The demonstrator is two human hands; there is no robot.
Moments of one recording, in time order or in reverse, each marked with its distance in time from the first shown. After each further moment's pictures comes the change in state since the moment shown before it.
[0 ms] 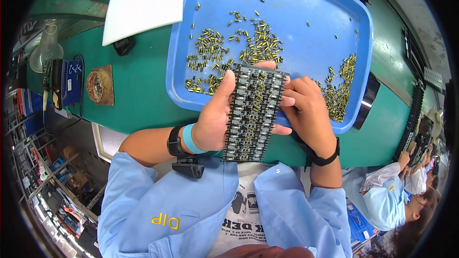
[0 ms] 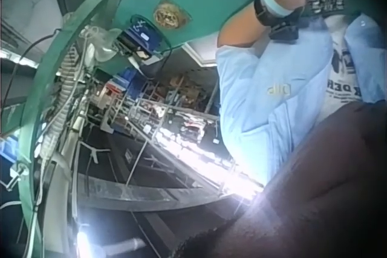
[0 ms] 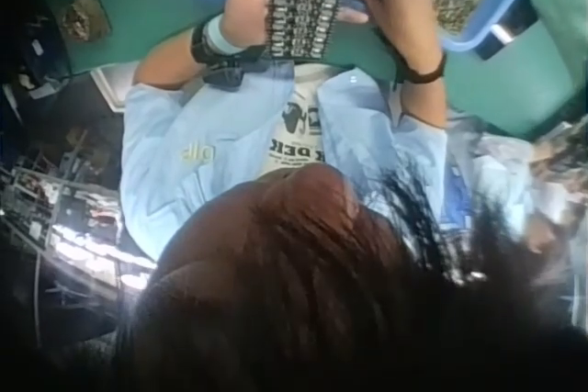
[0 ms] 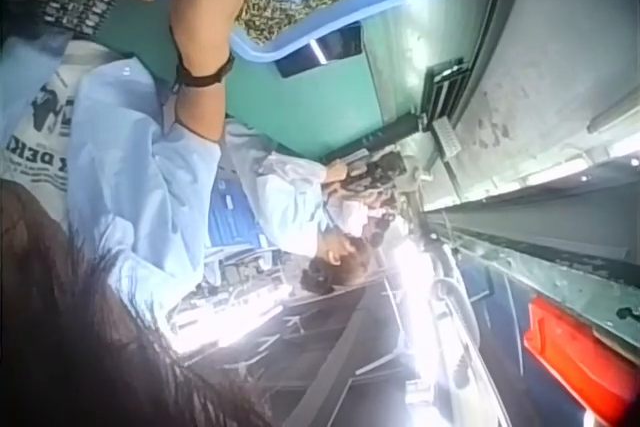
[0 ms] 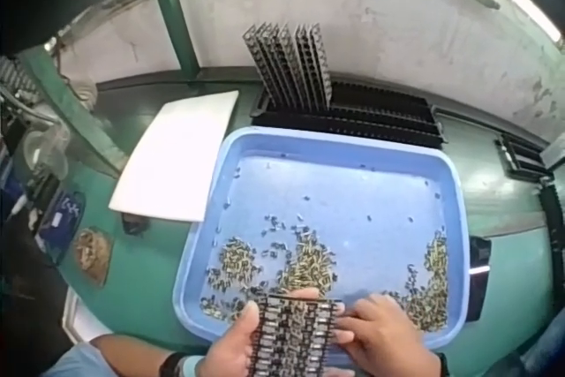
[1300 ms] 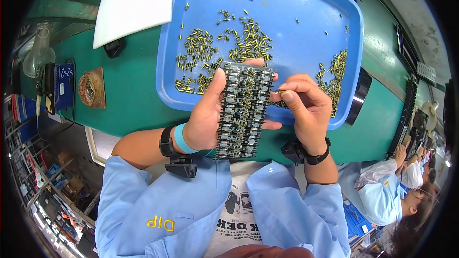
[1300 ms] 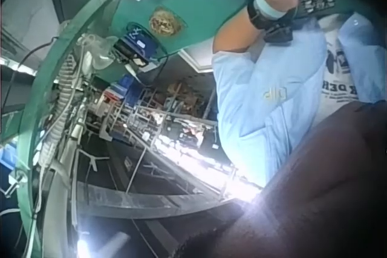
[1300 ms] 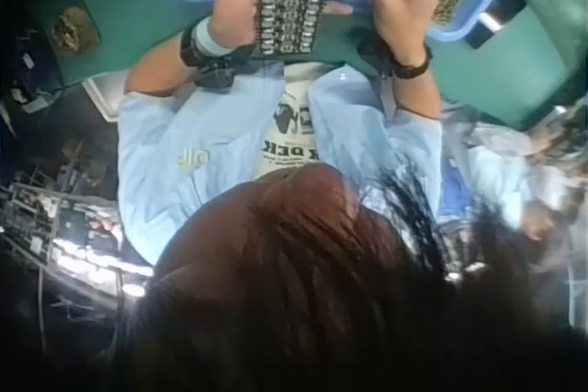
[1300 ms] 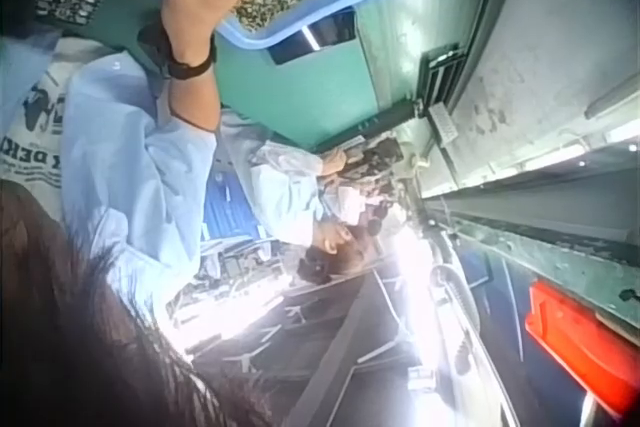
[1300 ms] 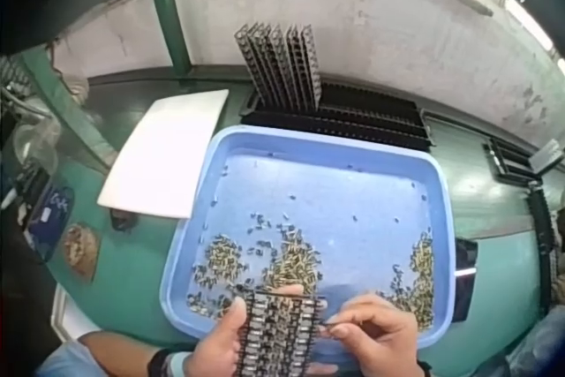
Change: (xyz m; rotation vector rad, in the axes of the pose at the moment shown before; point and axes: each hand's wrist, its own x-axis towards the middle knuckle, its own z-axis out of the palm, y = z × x) left_hand 0.001 0.002 0.002 0.106 0.065 -0.038; right_hand -0.010 -0.019 0.008 1.104 0.336 0.349
